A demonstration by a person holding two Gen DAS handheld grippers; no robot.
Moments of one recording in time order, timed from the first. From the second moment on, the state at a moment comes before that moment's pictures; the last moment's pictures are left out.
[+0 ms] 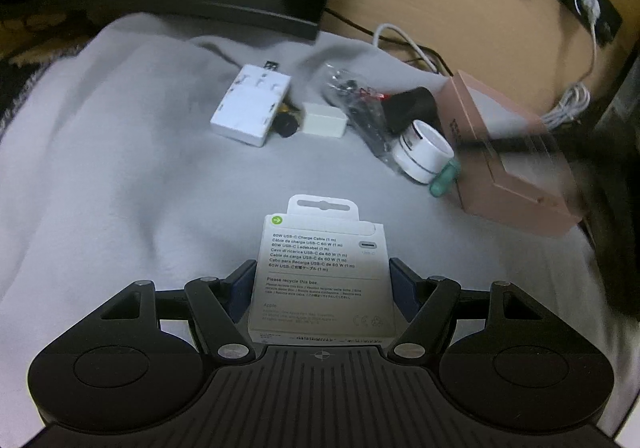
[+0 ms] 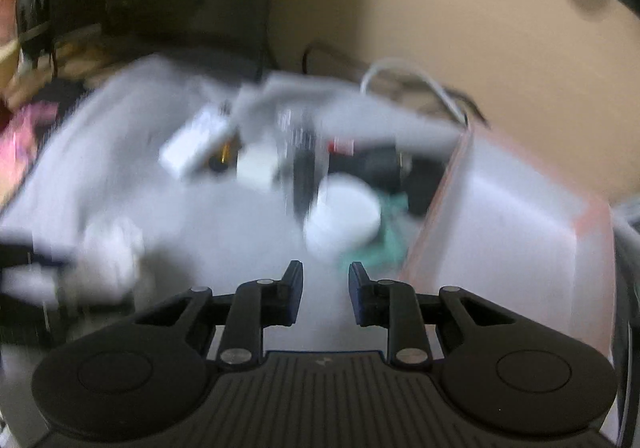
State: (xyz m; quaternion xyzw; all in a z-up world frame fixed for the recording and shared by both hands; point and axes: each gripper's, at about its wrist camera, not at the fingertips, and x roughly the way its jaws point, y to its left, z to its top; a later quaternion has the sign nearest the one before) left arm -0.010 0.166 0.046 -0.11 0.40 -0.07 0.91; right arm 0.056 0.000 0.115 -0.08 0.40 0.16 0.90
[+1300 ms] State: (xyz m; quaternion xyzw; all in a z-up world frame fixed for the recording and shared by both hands) left arm -0.047 0.150 0.061 -0.07 0.41 -0.06 0.91; right arm 0.033 -0.005 0.071 -0.08 0.42 0.17 0.89
